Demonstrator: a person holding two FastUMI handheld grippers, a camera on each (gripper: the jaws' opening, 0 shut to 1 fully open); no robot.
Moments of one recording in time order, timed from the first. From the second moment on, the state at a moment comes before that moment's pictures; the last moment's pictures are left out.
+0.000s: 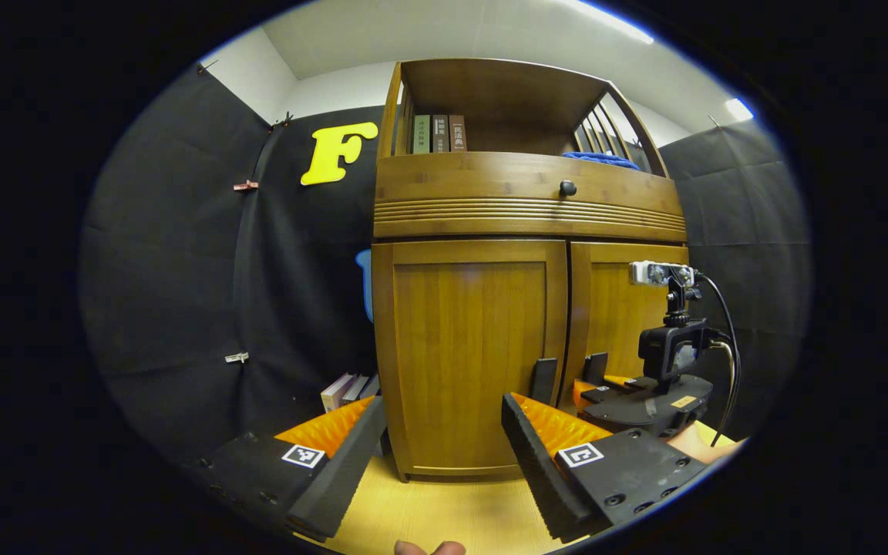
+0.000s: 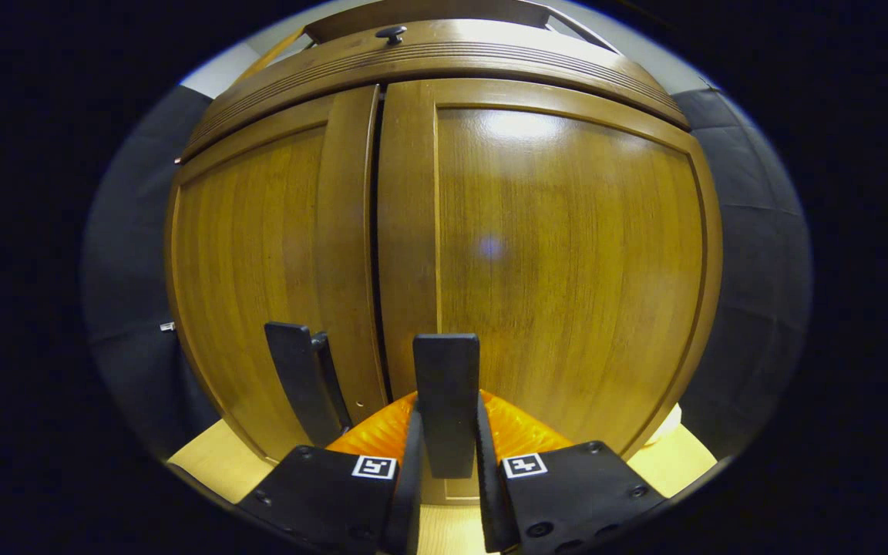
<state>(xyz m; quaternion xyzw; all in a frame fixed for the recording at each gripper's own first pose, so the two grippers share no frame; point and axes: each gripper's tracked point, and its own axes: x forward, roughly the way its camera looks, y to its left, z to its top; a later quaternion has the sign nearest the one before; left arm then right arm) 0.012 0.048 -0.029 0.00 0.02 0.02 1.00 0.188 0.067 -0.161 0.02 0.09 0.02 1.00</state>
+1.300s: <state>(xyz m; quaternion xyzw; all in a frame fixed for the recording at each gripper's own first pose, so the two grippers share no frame) -0.020 0.001 -0.020 0.01 0.01 0.01 1.00 0.024 -0.024 -0.144 0.05 0.11 0.04 0.99</state>
